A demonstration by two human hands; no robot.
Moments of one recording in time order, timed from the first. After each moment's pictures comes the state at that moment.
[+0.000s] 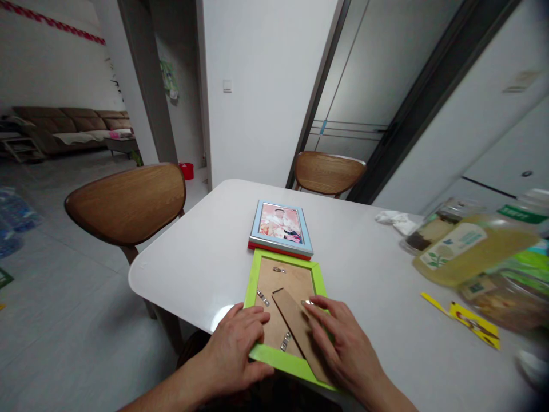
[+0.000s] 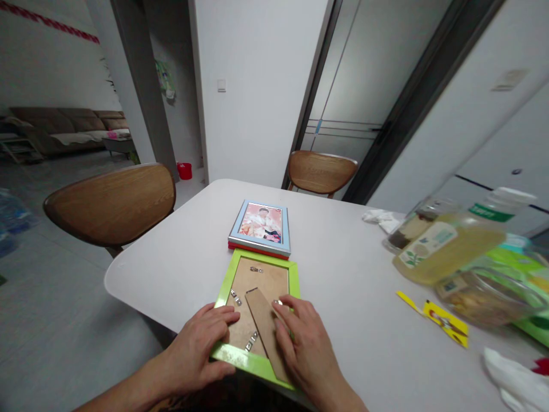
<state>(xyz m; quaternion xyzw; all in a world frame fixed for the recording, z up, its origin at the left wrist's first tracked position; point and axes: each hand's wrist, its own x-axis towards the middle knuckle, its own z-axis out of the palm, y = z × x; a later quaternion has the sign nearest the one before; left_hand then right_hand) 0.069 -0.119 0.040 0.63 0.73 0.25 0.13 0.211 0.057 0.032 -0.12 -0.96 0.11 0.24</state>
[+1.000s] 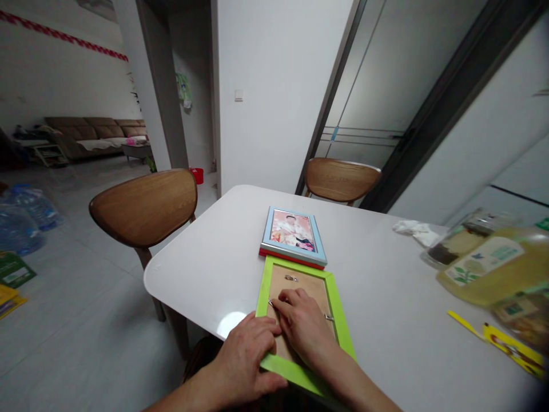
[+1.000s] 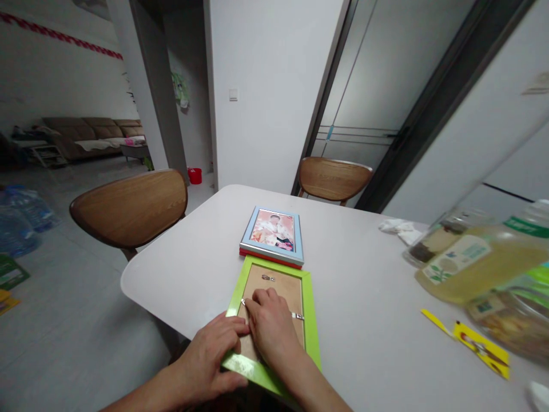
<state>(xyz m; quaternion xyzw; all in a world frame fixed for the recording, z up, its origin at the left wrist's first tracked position) 0.068 -0.119 0.023 0.62 0.70 0.34 0.10 0.135 0.025 0.042 -0.12 -0.98 0.11 0.10</state>
